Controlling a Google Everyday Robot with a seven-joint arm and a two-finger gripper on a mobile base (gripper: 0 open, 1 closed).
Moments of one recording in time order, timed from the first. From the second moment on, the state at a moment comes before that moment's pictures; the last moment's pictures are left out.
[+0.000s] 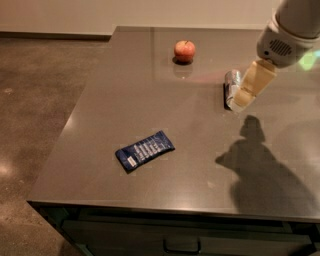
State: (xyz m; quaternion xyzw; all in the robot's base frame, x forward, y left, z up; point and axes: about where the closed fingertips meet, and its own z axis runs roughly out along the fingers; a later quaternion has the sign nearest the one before) arm 0.534 -0.212 0.957 -0.45 0.88 -0.02 0.16
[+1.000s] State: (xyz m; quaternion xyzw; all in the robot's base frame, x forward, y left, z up) arm 0.612 -0.239 0.942 -0.20 0.97 -0.05 0.15
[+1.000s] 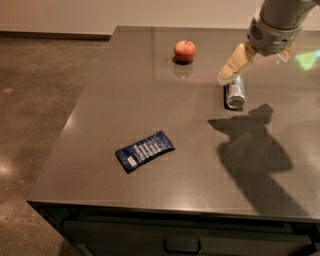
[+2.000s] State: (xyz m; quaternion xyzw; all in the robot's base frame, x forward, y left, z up) arm 0.669 -0.251 0.894 -0.08 0.99 -0.01 0.11
